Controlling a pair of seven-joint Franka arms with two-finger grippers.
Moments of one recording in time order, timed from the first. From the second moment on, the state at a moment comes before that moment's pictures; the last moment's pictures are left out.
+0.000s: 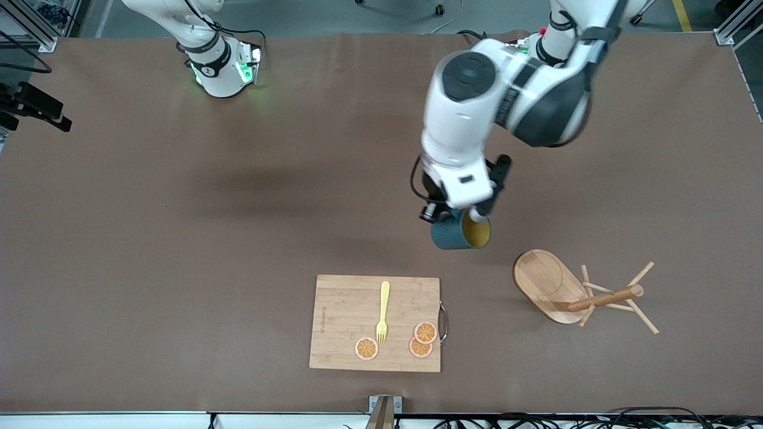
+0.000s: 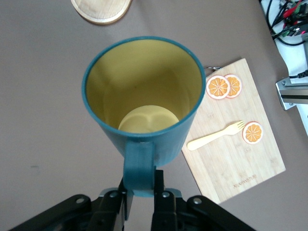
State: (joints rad) left arm -0.51 0.45 -0.12 -1.31 0.05 1.88 -1.73; right arm -0.04 -0.10 -0.05 -1.58 0.02 1.43 -0.03
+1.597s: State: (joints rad) left arm 0.06 0.52 -0.13 -1.35 -0.83 1.81 -1.15; right arm -0.04 -0.17 -0.04 -1.59 0.02 1.39 -0.03
